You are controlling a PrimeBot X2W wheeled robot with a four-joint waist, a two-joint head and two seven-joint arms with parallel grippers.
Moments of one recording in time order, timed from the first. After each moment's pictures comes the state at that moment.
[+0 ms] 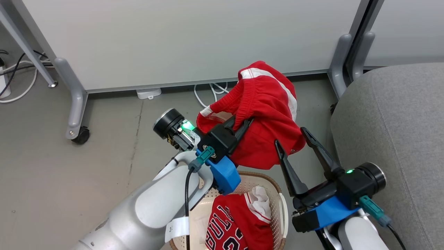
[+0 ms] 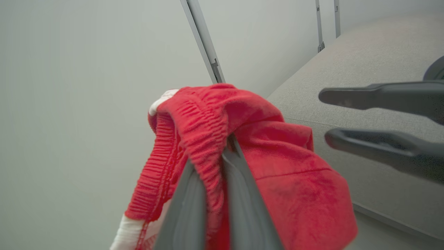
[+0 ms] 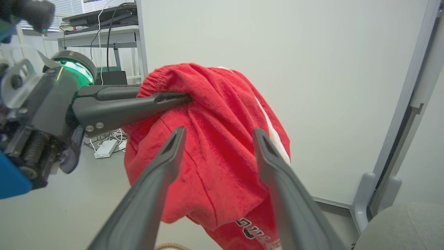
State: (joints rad) left arm -0.77 0.17 -1.02 0.54 -0.44 -0.02 -0.24; right arm -0.19 -0.05 0.23 0.13 0.05 0.13 -0.26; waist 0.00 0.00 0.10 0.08
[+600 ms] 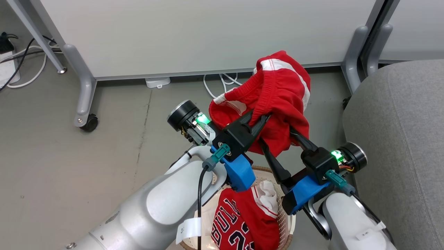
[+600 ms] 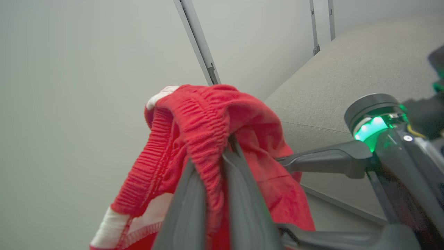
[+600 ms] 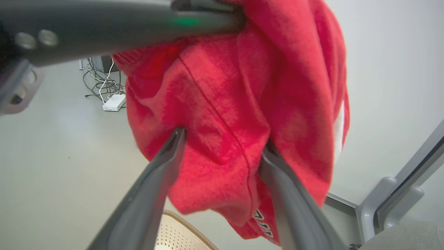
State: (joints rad) left arm -0.81 0.14 -1.05 0.52 -0.43 -0.02 -0.24; right arm -0.41 -0.07 0.34 0.43 -0.03 0.13 -0.26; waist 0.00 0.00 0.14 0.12
